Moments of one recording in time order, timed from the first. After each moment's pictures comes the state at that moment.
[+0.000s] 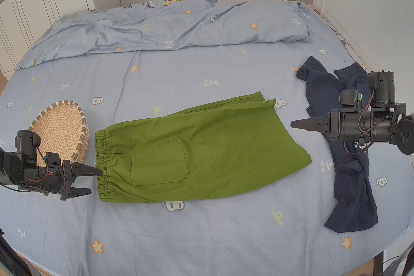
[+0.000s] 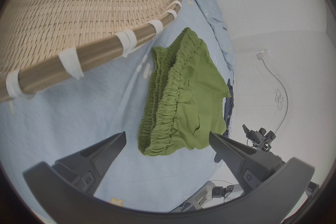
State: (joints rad) left arm 0.30 1.79 -0.66 -0.16 -0.85 -0.33; right arm 0.20 1.70 -0.92 -0.28 0.65 0.23
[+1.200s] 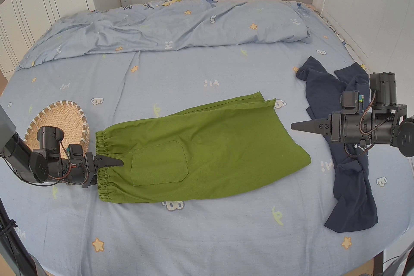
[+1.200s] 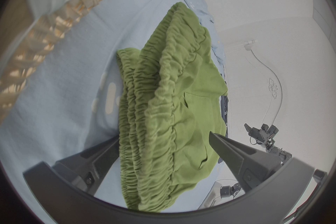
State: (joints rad) left arm 0.19 2.03 -0.76 -0.45 -0.87 -0.37; right arm 0.20 1.68 -0.90 -0.29 0.65 0.22
